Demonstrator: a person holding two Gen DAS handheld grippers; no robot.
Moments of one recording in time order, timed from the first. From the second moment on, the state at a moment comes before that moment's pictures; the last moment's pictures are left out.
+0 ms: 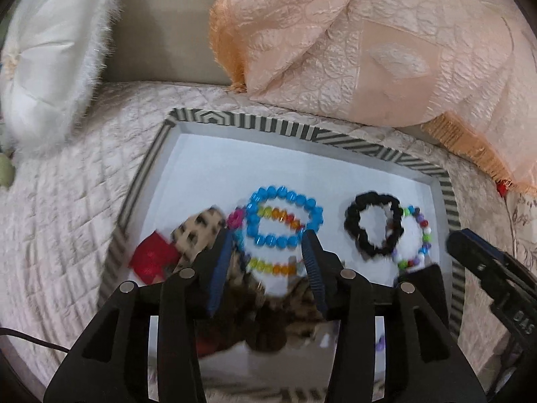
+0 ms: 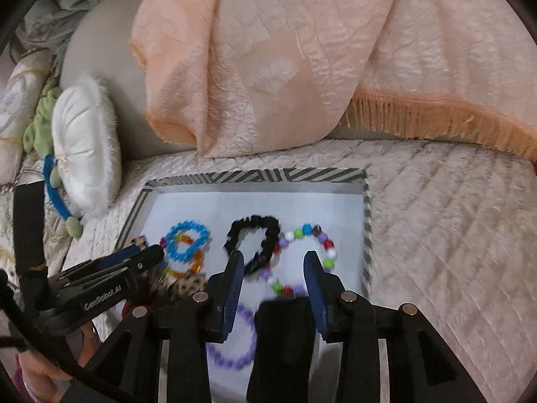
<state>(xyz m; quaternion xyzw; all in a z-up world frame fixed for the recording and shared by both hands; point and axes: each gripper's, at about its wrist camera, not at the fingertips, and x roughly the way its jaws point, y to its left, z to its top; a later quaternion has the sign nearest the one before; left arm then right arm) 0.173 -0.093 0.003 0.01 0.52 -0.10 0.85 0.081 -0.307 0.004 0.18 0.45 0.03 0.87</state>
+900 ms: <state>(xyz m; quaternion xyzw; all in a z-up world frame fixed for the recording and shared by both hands) -0.005 -0.068 0.052 0.04 0.44 -0.07 0.90 -0.072 -0.263 0.033 0.13 0.44 0.02 0.89</state>
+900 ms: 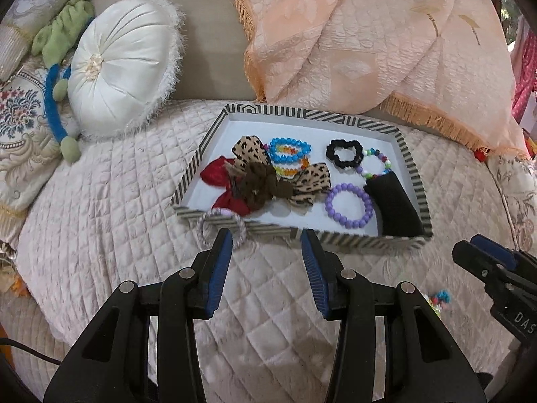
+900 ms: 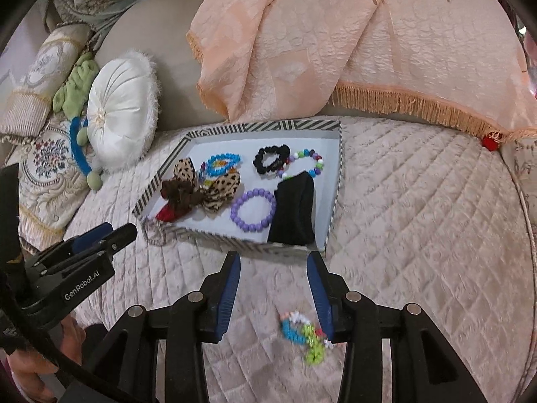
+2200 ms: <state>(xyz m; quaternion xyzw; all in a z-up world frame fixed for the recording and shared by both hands) -0.004 -0.016 0.022 -0.03 0.52 -0.08 0.85 -0.097 -0.307 -0.040 0.06 0.56 0.02 0.83</state>
